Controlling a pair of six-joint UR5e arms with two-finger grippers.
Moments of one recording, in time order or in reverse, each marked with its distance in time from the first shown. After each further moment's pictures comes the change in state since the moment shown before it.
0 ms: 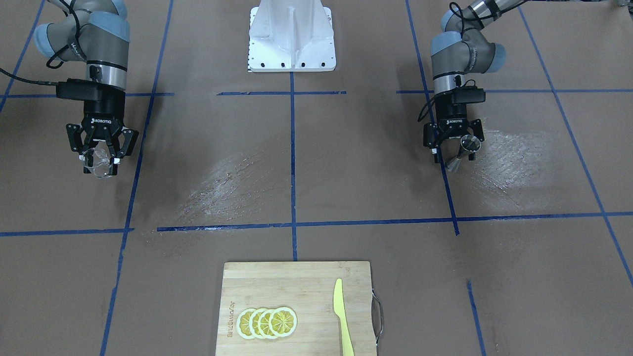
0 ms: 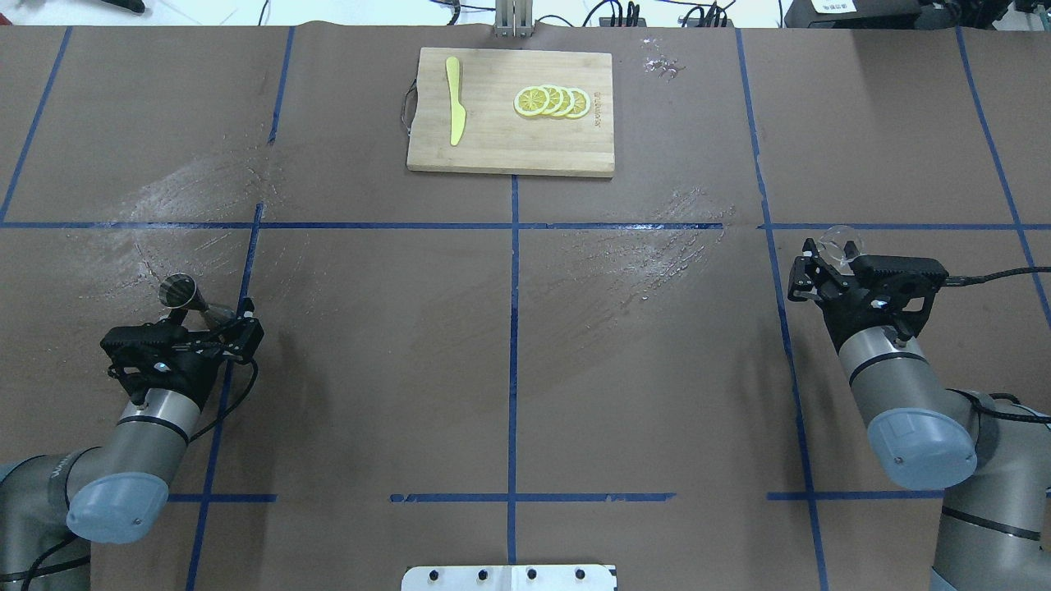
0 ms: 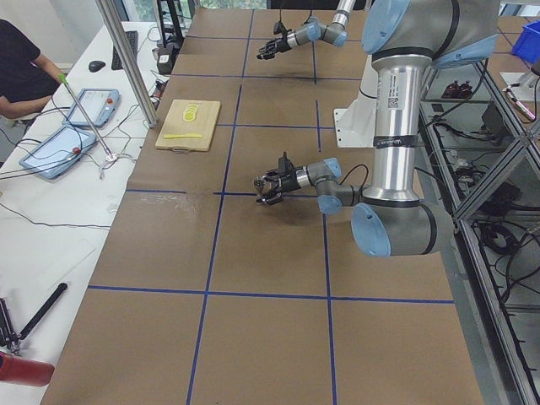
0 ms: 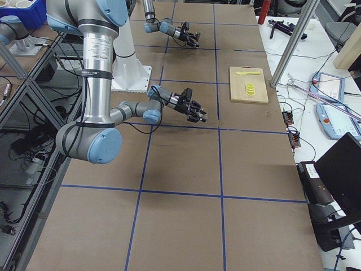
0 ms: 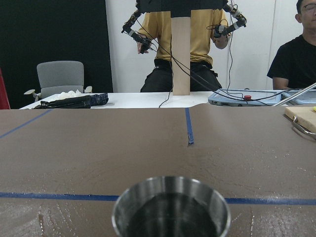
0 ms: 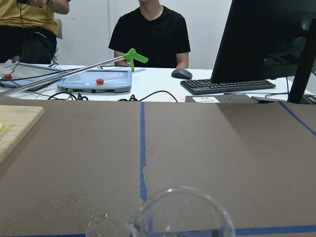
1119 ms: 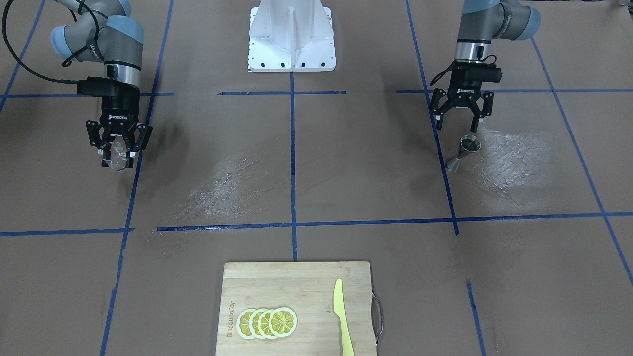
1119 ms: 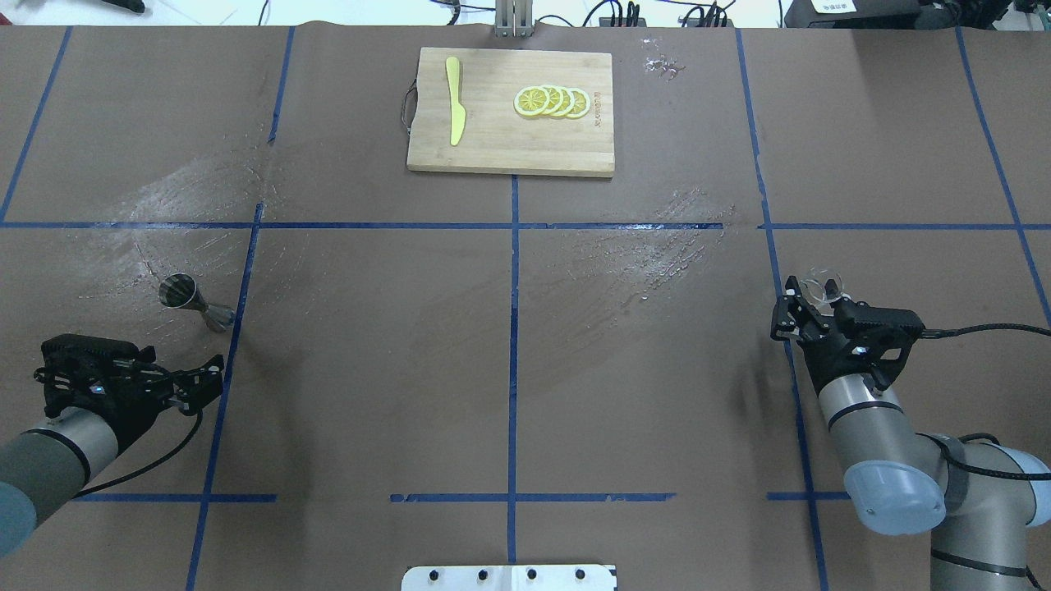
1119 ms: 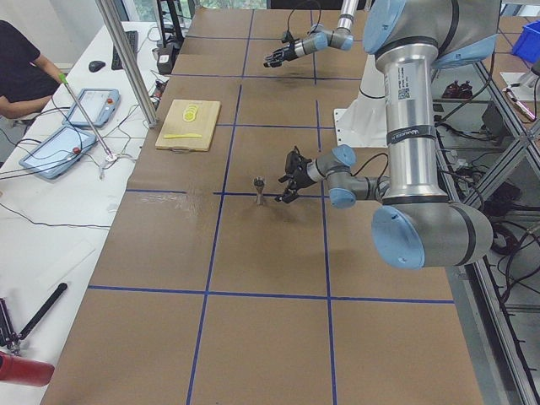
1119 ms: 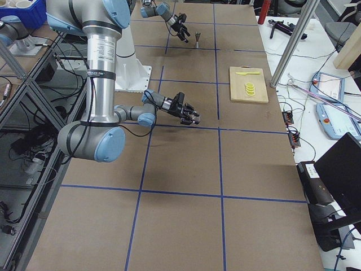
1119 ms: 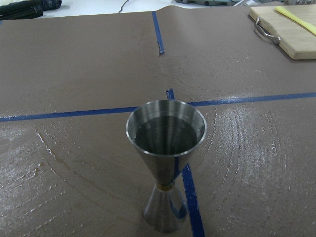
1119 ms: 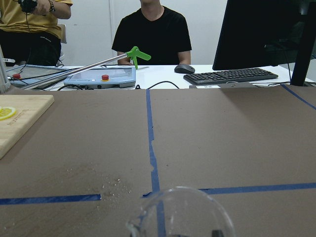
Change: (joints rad) left arm 0.003 0.242 -0.311 0.017 -0.382 0.136; right arm -0.122 -0.002 -0.065 -0.001 -0.108 0.140
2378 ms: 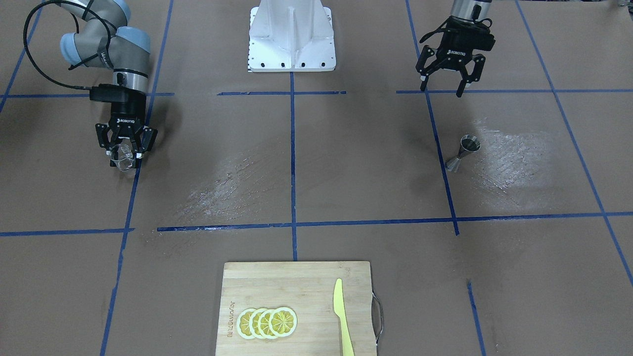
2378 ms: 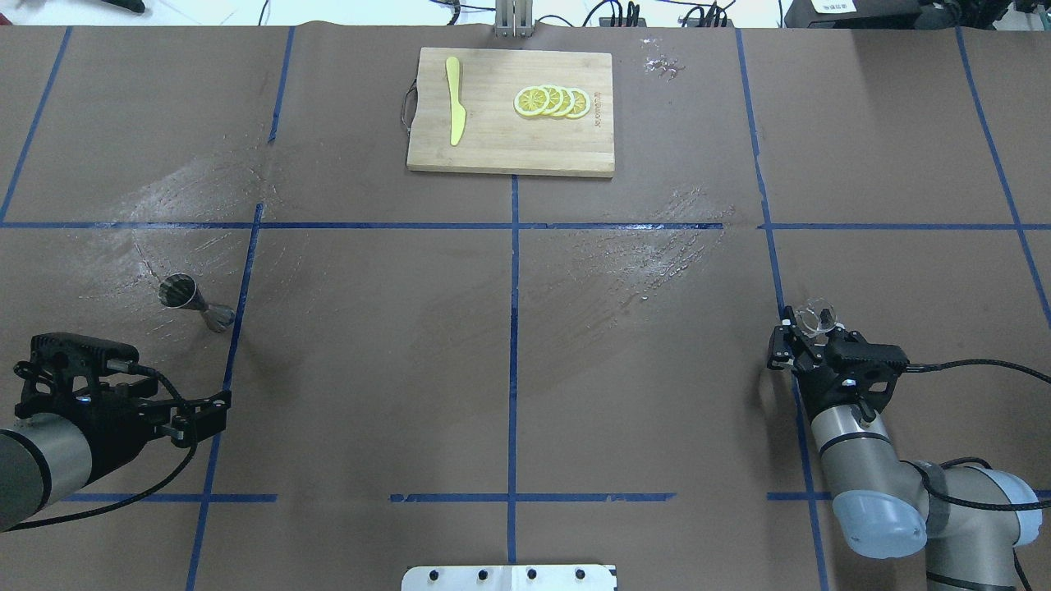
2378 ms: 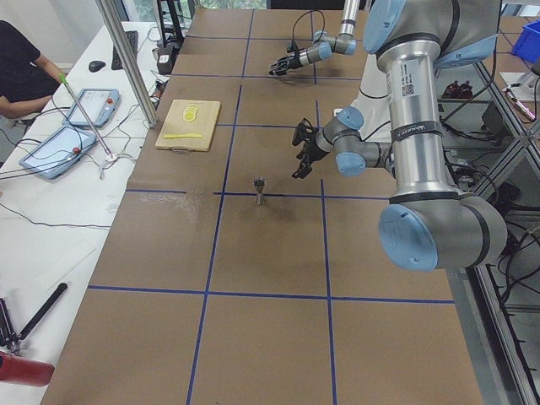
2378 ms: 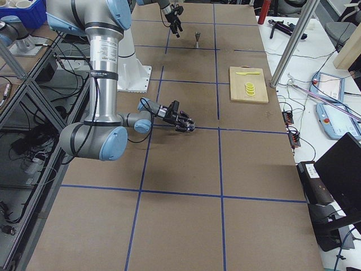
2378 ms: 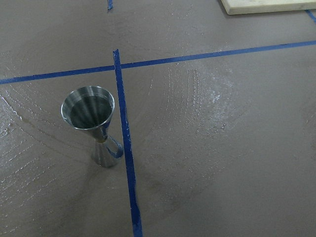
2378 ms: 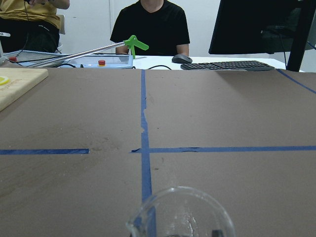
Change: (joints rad) left arm -0.009 0.037 -0.281 0.249 -0.223 0.016; right arm -0.065 0.008 -0.093 0.006 -0.052 0.069
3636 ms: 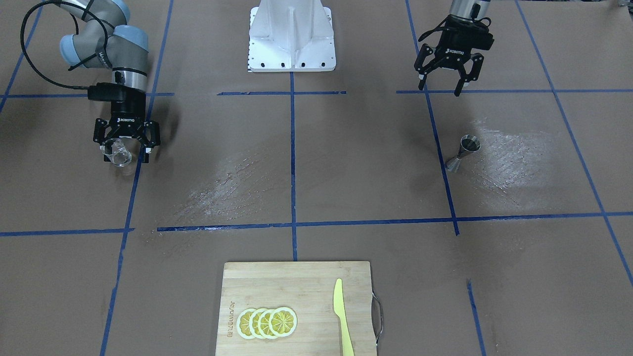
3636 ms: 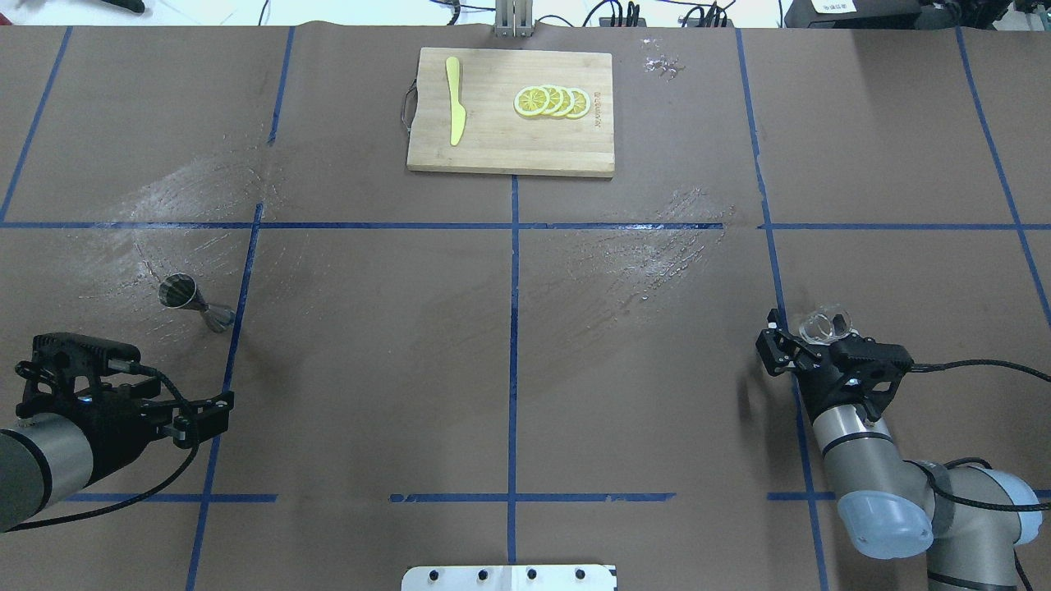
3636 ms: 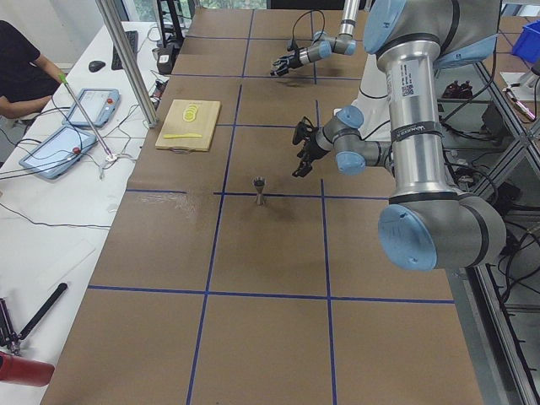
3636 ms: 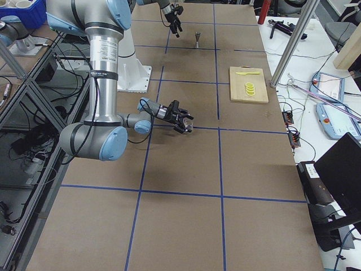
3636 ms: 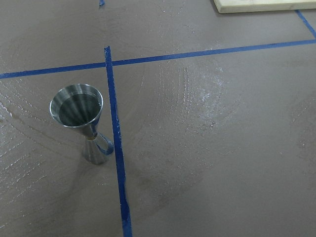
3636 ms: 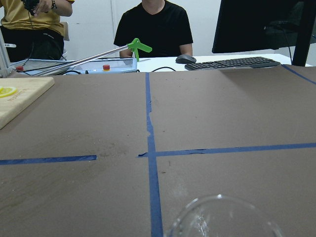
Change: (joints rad) left arm 0.000 -0.006 -0.002 0.000 -0.005 -0.002; right arm 0.001 -0.001 -0.008 0.064 -0.001 -0.003
